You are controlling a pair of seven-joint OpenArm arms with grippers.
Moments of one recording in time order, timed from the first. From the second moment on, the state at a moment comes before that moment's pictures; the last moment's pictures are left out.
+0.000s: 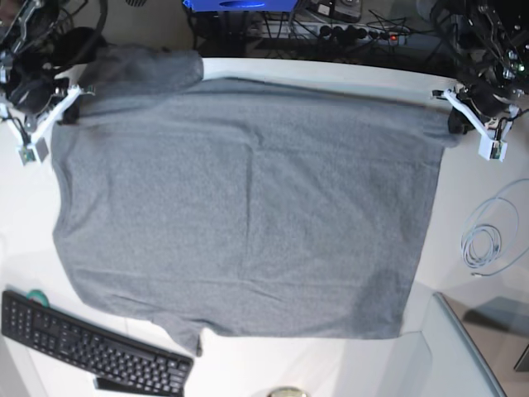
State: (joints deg) left arm 19.0 -11.9 -40.2 94.1 -14.2 -41.7 48.3; right arm -15.5 -0.5 37.2 102.9 16.0 40.1 -70.2
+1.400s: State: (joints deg) left arm -7.9 -11.9 -33.1 65.4 -2.2 -37.1 41.7; right arm 2.0 7.6 27.2 74.9 15.8 34.3 -59.6
